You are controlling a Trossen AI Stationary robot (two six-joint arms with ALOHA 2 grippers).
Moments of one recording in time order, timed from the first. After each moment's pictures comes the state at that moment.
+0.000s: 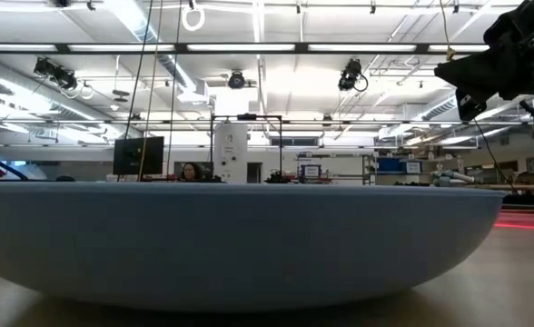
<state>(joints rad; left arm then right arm) -0.79 1.59 1.33 -0.93 -0.44 -0.92 0.11 0.03 0.01 0.08 0.14 0.18</state>
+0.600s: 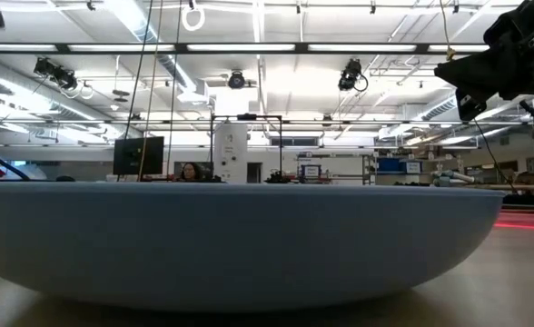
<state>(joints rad) -0.84 1.71 1.24 -1.12 -0.31 -1.19 0.11 0.03 0.01 0.08 0.14 0.18</state>
